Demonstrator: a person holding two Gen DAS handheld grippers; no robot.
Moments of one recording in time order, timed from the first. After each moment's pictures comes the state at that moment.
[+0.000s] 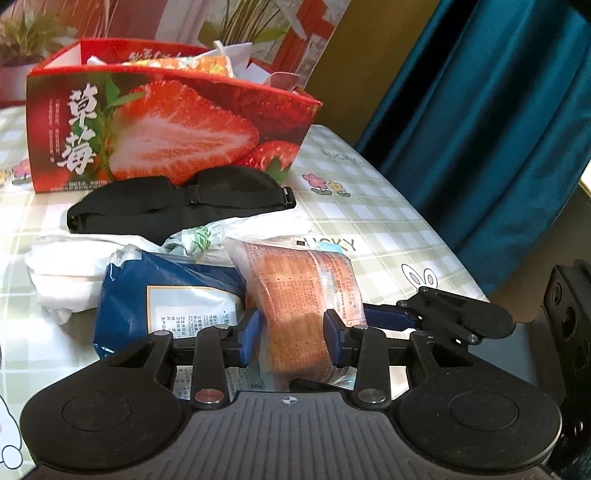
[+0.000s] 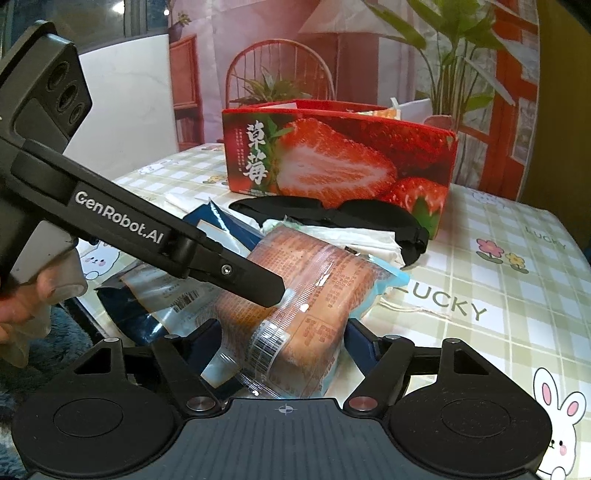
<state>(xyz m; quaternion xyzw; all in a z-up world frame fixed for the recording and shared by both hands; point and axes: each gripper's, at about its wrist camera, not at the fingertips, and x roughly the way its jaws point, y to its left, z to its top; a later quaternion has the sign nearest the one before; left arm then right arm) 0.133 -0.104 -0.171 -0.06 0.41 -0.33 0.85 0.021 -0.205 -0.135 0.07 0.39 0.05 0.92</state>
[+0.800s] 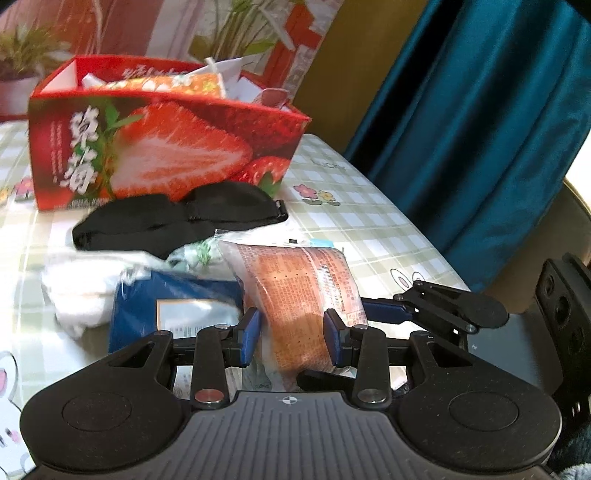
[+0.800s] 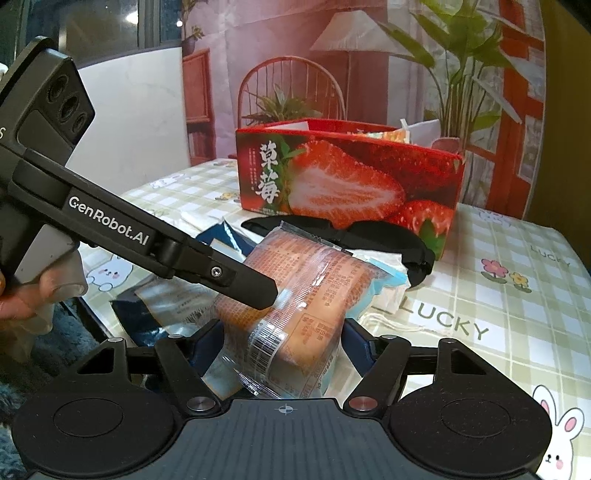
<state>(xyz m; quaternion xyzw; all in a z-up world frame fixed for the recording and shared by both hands) 0.129 -0.093 -0.152 -0.05 0.39 -0.34 0.85 0.016 -0.206 -0.123 0.06 0.36 0.07 0.93</state>
